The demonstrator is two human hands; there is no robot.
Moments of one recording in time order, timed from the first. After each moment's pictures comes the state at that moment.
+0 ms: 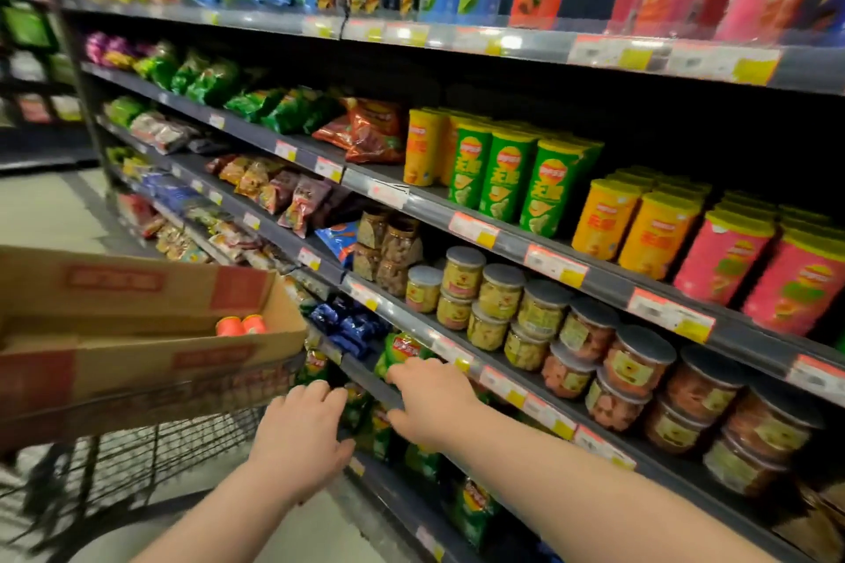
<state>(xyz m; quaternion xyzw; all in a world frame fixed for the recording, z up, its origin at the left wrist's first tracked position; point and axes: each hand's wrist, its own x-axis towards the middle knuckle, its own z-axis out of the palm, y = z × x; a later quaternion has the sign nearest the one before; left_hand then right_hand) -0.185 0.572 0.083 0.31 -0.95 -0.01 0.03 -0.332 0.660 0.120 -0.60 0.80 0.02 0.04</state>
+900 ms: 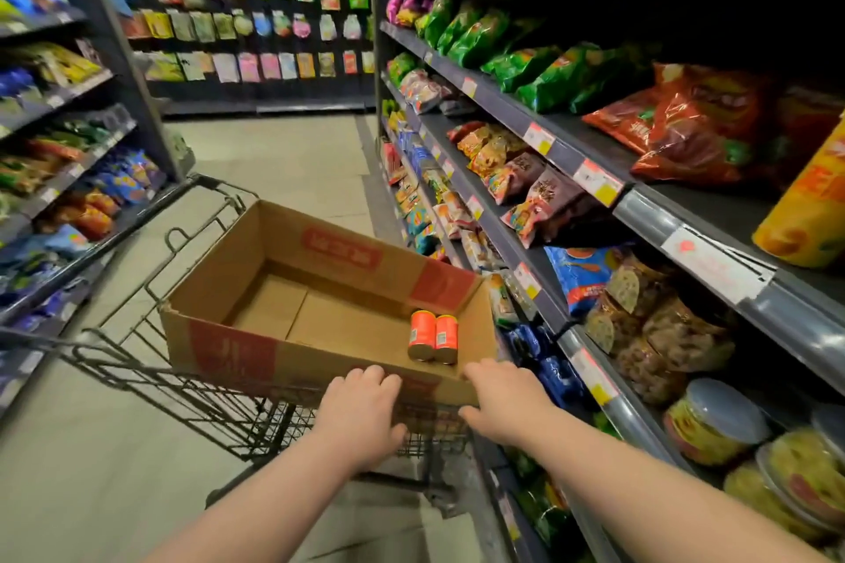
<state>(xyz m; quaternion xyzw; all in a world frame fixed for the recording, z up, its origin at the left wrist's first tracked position) -0.184 0.320 0.048 0.55 -0.83 -0.05 -0.08 -0.374 0.330 0.063 -0.74 0.66 0.08 0.12</state>
